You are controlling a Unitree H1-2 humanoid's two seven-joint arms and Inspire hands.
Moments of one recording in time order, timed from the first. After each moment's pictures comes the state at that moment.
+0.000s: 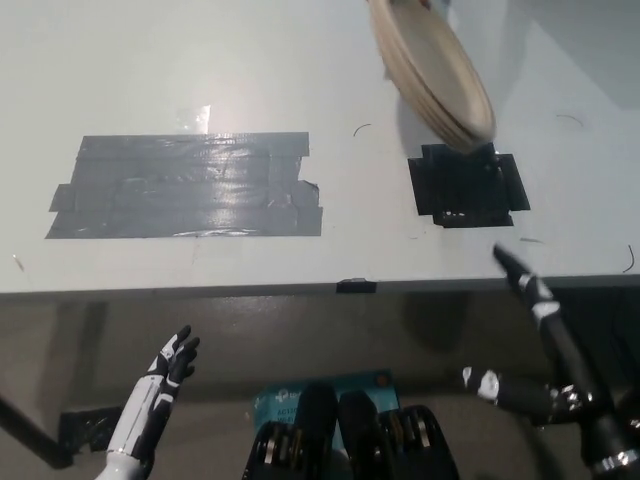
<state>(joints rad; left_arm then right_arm) 0.03 0.18 -0.05 0.07 0.06 -0.11 -0.07 -0.04 -0.17 0.12 -0.41 -0.24 0.09 0.08</state>
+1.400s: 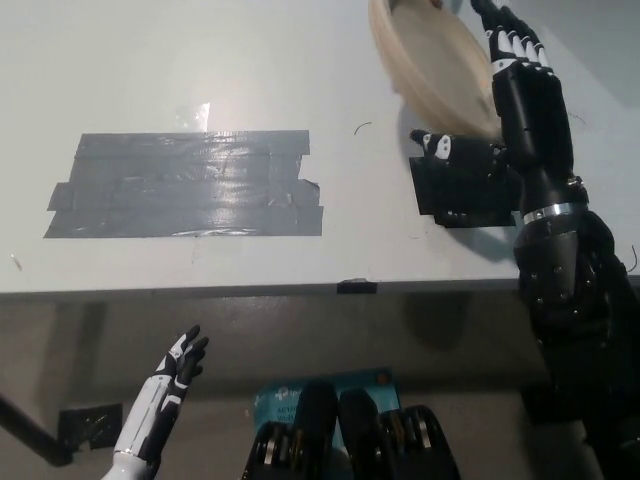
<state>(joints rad) 0.03 0.18 -0.06 0.05 0.07 -0.11 -0.08 -0.65 -0.17 0.17 0.08 -0.71 0.10 -0.12</state>
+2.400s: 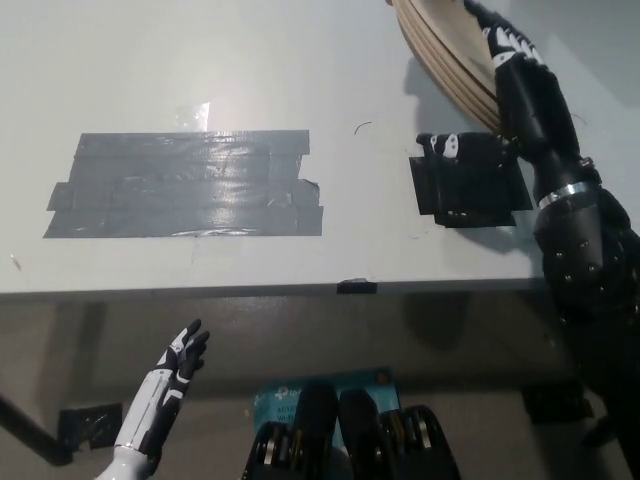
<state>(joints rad) 0.01 0.18 -0.06 0.05 0.07 -0.11 -0.09 -0.69 -0.23 0.17 0.16 -0.61 0.12 0.01</state>
